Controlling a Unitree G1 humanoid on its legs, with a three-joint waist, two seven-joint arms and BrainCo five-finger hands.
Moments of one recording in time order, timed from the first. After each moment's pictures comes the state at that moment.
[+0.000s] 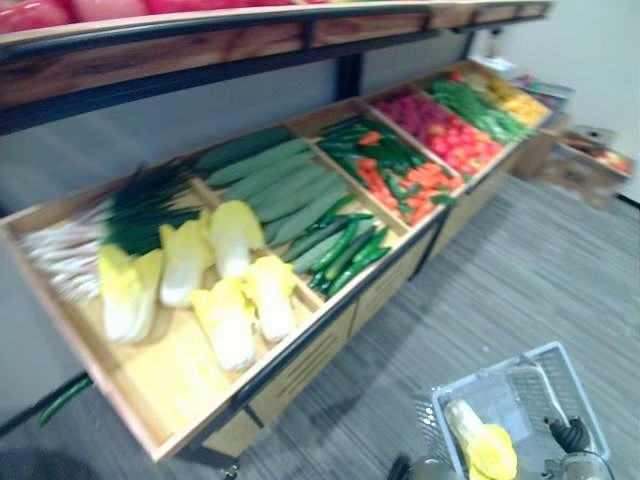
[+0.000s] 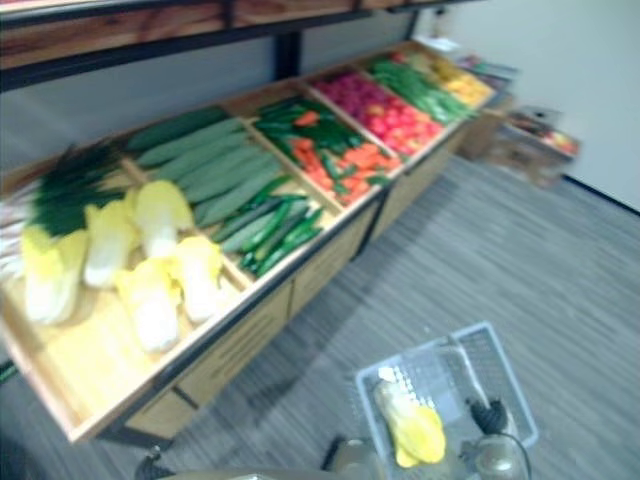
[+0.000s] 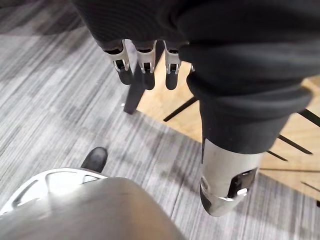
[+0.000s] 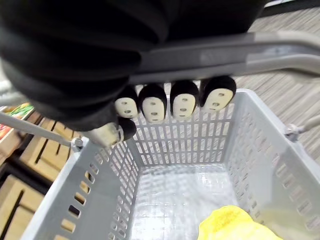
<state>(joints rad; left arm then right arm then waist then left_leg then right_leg) 0.20 0.13 0.20 0.98 0.42 -0.04 0.15 0.11 -0.31 -0.41 0.82 -0.43 -0.10 -0.12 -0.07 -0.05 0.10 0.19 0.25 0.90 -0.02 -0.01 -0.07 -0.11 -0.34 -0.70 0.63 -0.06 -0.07</state>
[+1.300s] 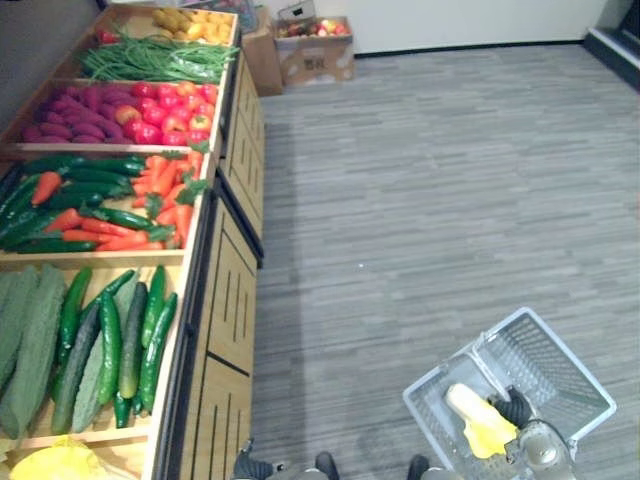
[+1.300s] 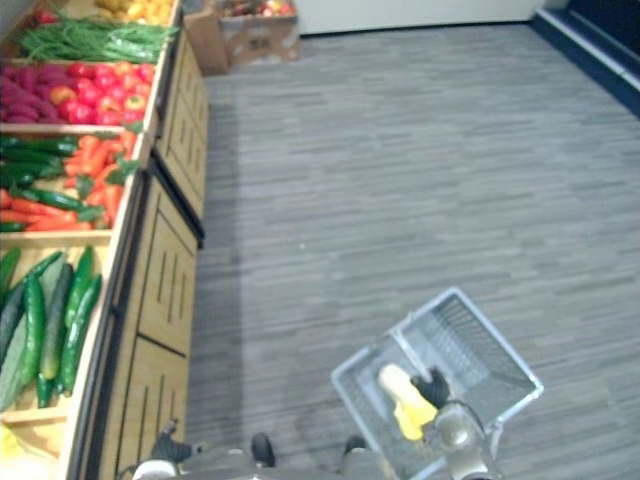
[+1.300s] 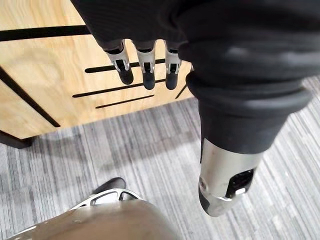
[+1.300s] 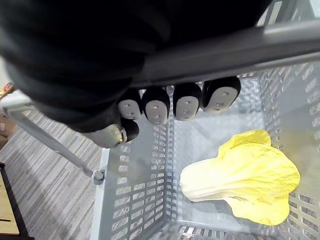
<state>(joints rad) 0.15 0.07 0.18 0.96 0.37 -0.08 0.19 0.06 -0.30 -0.08 0.74 -0.47 -0.14 -0.08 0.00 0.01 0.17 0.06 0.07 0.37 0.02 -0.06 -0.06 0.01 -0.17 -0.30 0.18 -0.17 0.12</state>
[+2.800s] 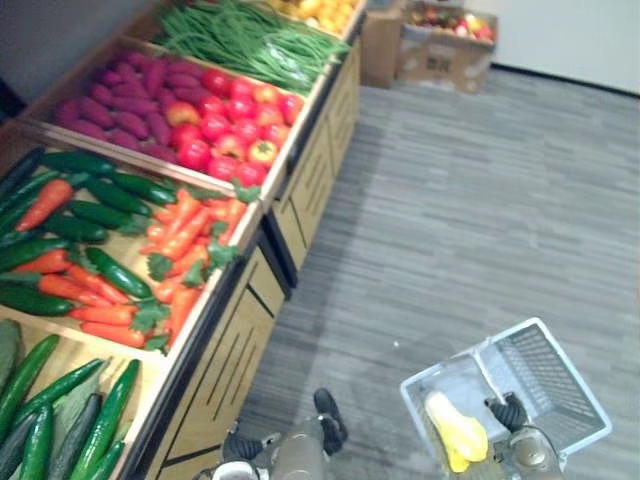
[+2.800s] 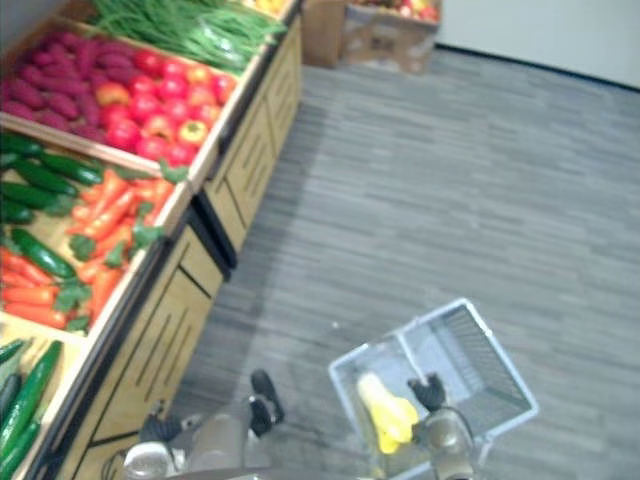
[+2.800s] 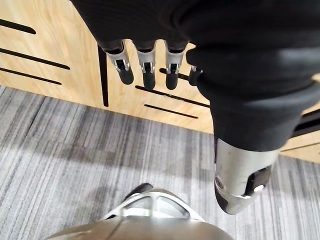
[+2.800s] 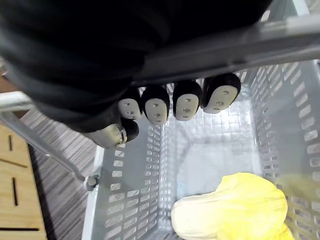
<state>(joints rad) 0.15 0.07 0.27 0.88 0.30 -0.05 0.24 0.04 -0.18 -0.14 0.78 -0.45 -0.12 -0.12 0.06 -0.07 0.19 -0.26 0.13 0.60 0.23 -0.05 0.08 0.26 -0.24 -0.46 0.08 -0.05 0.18</state>
